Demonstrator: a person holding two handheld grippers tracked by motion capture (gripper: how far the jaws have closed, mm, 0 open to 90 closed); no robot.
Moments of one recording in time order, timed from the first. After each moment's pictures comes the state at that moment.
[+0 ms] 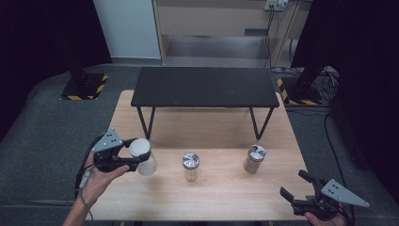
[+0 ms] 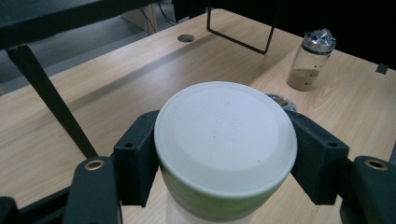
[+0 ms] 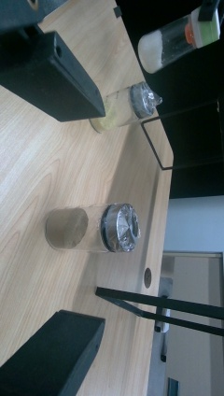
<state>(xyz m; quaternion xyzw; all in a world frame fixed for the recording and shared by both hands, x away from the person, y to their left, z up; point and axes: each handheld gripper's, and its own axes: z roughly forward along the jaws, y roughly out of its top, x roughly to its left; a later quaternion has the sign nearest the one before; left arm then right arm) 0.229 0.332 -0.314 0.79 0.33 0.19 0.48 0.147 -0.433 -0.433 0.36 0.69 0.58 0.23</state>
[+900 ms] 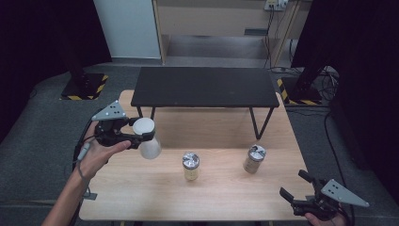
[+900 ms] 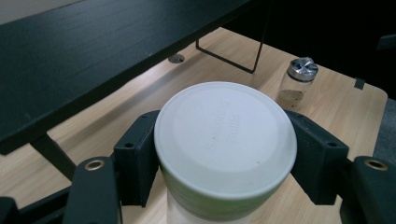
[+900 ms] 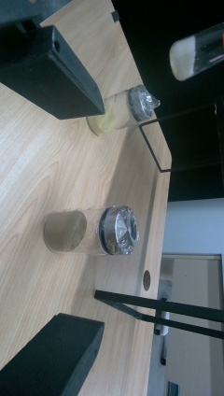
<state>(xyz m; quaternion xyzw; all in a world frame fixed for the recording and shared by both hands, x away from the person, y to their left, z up) 0.275 0.326 -0.246 0.80 0.31 0.16 0.48 0.148 -0.434 -0.434 0.36 0.69 0.59 0.23</state>
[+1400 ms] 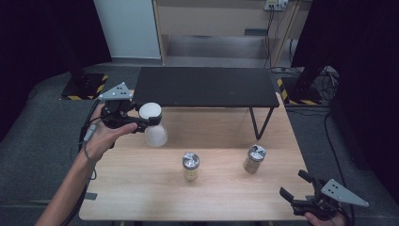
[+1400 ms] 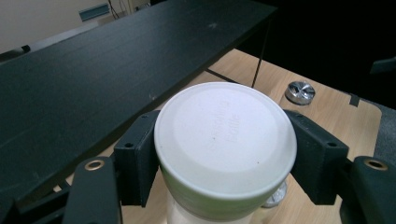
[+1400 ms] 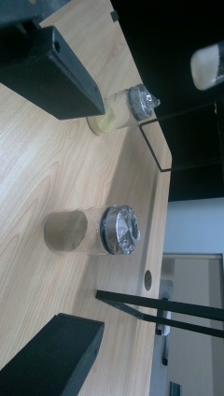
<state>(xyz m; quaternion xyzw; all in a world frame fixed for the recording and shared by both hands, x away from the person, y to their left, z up) 0.302 0.311 -0.214 0.80 0.30 0.16 0.49 0.149 -0.434 -0.435 0.36 0.69 0.59 0.23</state>
